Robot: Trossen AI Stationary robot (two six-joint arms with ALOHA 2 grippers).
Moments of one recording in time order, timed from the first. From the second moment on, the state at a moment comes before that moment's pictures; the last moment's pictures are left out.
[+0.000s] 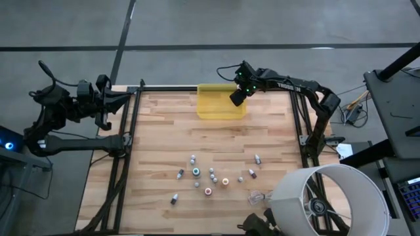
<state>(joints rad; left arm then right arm) 0.21 0.54 1.09 -0.42 -0.02 -0.11 -0.69 1.83 1.38 -0.66 0.01 0.16</state>
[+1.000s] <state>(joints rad) 0.21 0.54 1.09 -0.42 -0.02 -0.11 -0.69 1.83 1.36 -0.64 0.01 0.16</state>
